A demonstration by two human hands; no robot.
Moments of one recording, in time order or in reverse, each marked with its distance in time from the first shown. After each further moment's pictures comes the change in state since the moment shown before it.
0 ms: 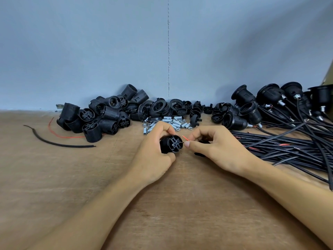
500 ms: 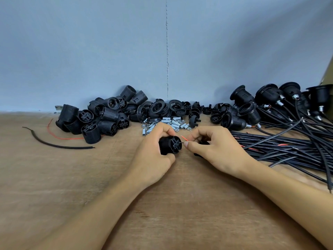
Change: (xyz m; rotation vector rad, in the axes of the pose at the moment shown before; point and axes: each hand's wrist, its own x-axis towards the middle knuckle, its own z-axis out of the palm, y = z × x) left_hand 0.000 -0.002 0.002 0.015 0.035 0.037; right_hand -0.002 -0.002 0.003 -0.129 0.100 -0.006
